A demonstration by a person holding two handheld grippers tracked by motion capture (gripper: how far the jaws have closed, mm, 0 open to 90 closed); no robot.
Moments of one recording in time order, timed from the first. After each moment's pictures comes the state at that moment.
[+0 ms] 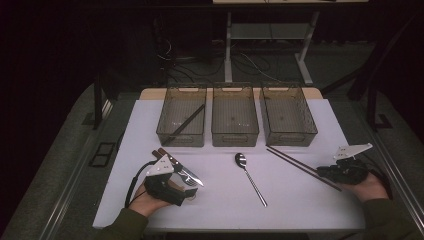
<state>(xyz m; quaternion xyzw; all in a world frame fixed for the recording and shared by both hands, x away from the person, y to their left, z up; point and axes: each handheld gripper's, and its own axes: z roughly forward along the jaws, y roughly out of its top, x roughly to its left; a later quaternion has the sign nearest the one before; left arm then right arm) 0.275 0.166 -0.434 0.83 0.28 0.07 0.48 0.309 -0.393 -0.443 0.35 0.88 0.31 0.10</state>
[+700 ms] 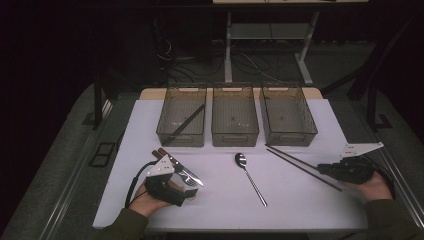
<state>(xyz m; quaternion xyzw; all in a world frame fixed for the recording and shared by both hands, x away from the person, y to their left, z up) 0.274 0.165 -0.434 0.83 0.27 0.07 0.47 0.303 -0.397 -0.428 0.35 0.86 0.37 0.10</state>
